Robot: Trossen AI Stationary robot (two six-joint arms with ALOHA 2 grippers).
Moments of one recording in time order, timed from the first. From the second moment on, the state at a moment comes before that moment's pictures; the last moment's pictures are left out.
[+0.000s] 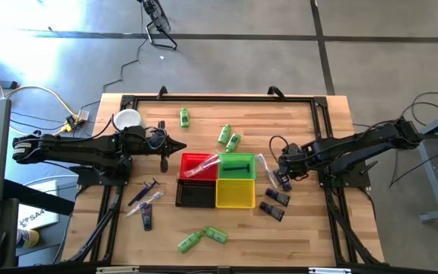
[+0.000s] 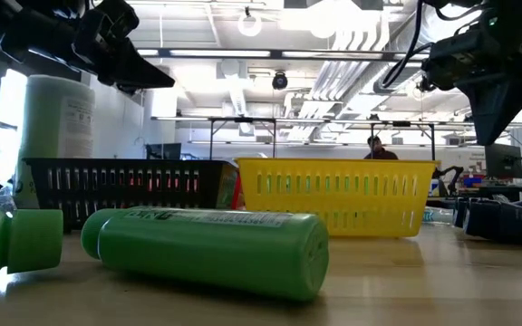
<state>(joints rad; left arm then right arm) 0.14 0.74 0.38 0.15 -0.04 0.05 0.18 1.15 0.81 -1.02 0.08 1.28</state>
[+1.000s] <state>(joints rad) 0.14 0.74 0.38 0.15 -0.05 0.05 0.18 1.15 0.81 -1.05 0.08 1.28</state>
